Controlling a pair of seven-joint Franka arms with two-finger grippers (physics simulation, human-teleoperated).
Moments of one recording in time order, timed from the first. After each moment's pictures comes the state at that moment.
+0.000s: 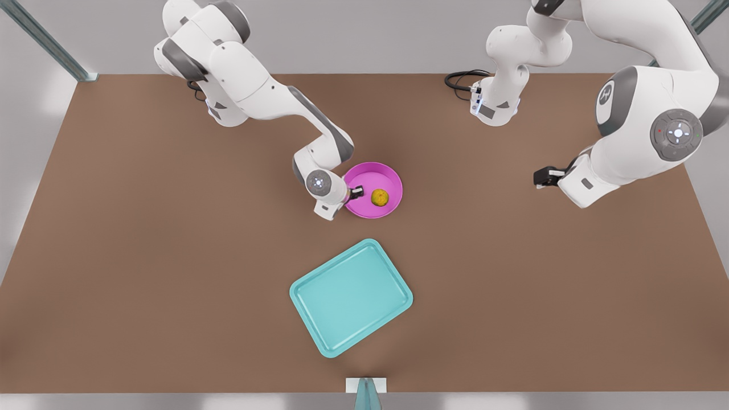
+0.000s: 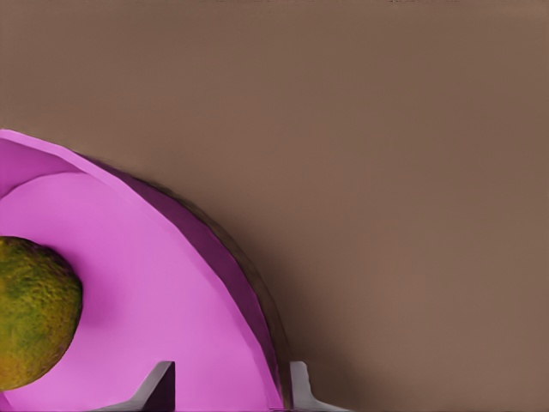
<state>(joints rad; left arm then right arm) -0.16 0.21 0.01 -1.30 0.00 1.29 -0.06 0.58 0.63 0.23 -1.89 0.32 2.42 0.26</state>
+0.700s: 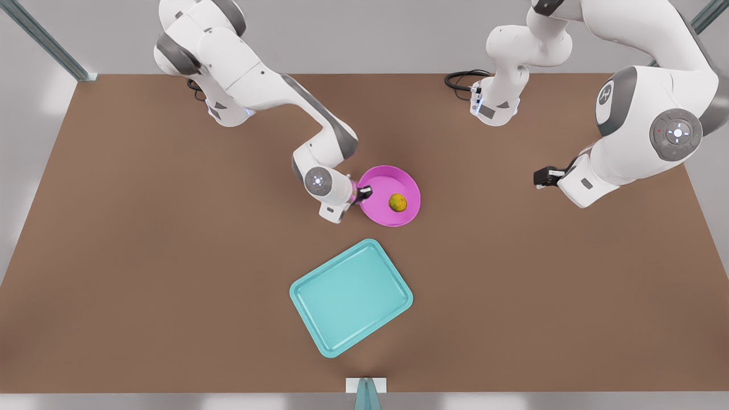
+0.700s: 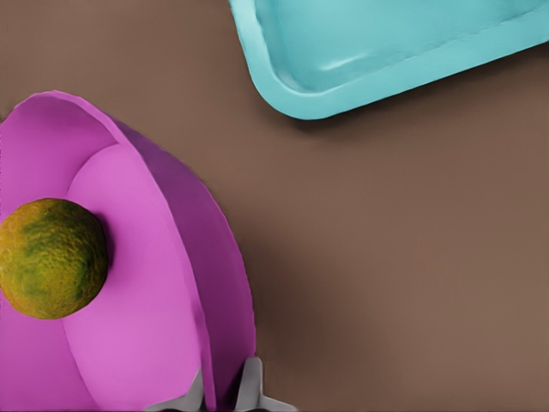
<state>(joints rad) -0.16 0.21 0.01 -1.30 0.00 1.29 -0.06 0.55 0.58 0.23 -1.70 0.37 2.27 0.23</state>
